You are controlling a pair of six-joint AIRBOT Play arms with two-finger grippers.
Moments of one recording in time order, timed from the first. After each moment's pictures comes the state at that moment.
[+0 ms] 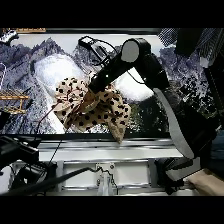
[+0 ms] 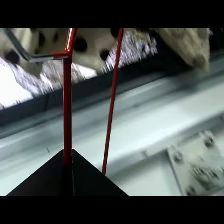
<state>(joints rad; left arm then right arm) -0.36 -0.23 0.85 1.47 -1.58 -1.62 0.60 -1.66 1.96 -1.06 1.45 1.25</state>
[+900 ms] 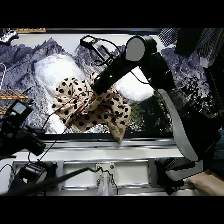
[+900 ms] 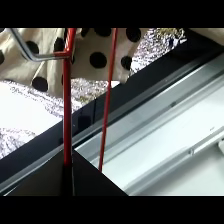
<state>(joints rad) -0.36 -0.30 0.82 1.49 -1.51 -1.33 0.60 -1.63 1.96 -1.10 1.51 1.25</state>
